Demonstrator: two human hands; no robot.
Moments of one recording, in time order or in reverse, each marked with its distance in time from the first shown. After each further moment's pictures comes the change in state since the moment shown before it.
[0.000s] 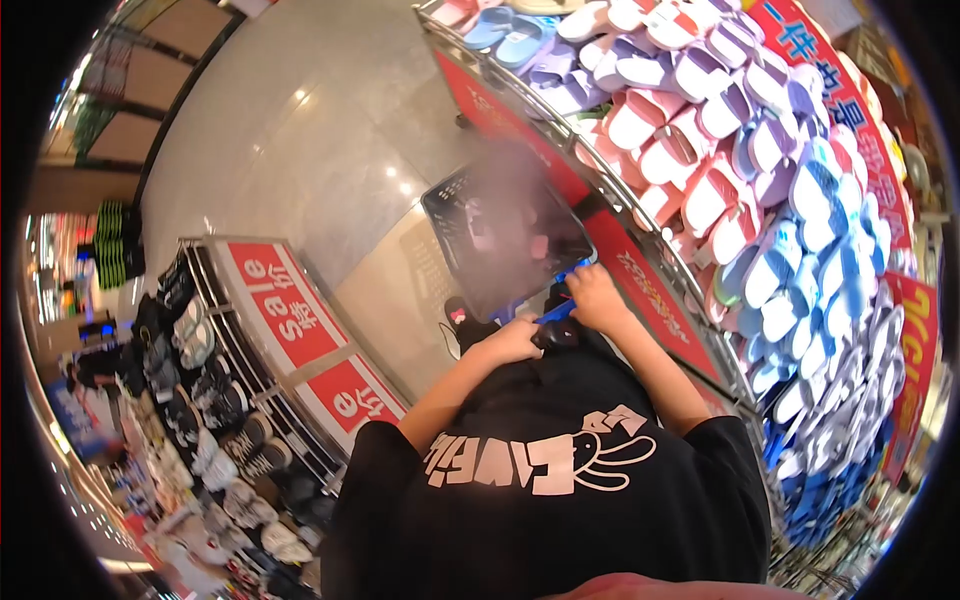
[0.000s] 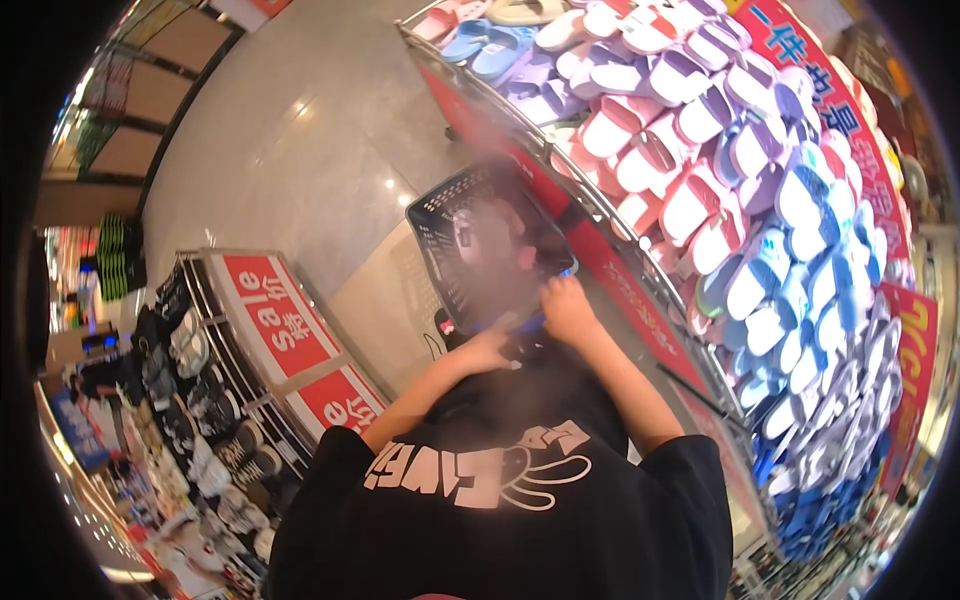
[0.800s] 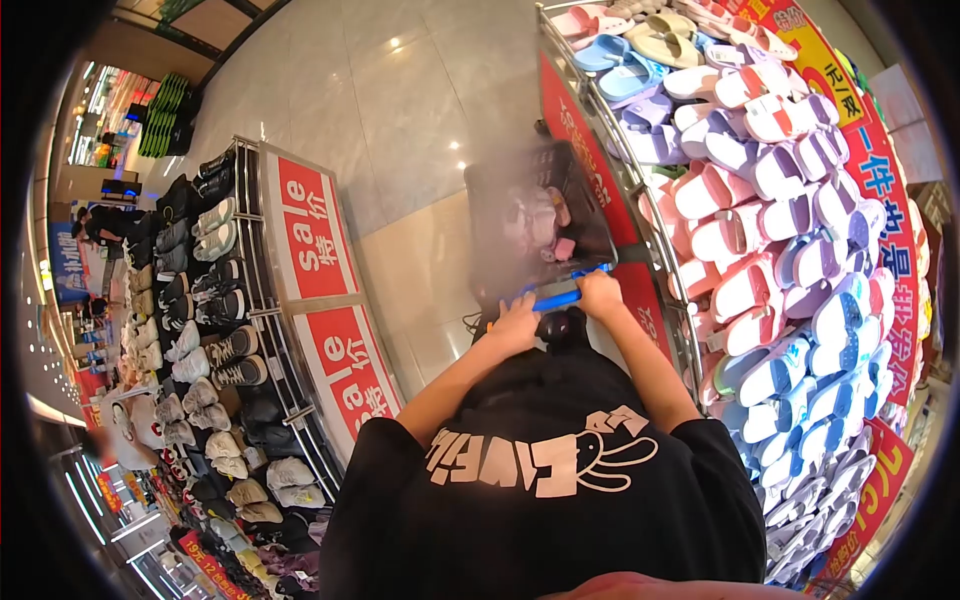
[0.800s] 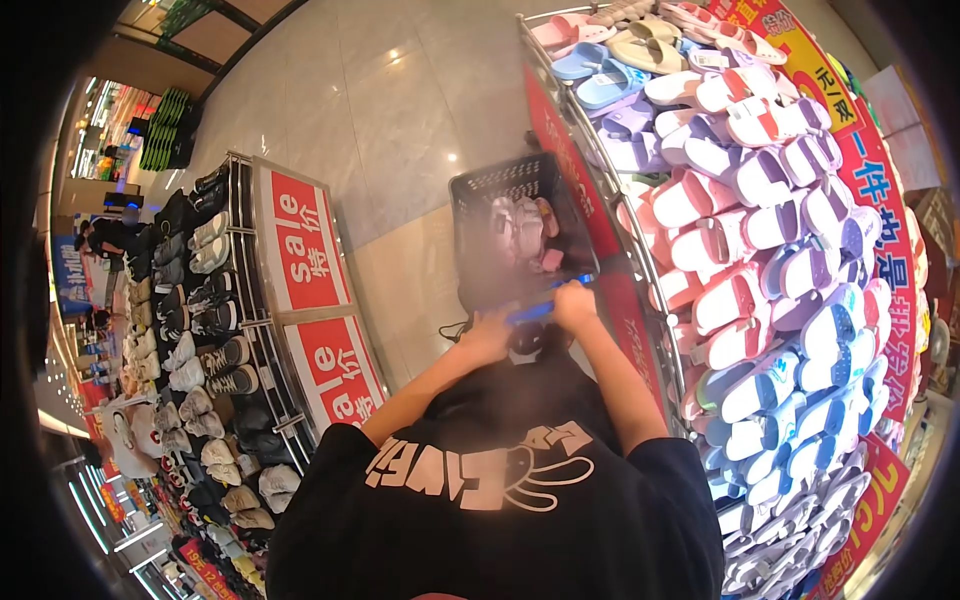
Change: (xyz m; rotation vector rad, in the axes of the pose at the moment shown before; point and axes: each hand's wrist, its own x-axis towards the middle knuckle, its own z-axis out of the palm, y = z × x) left_hand 0.006 0.015 -0.016 0.524 0.392 -0.306; right_hand 0.111 0.033 0.030 -0.087 -0.173 -0.062
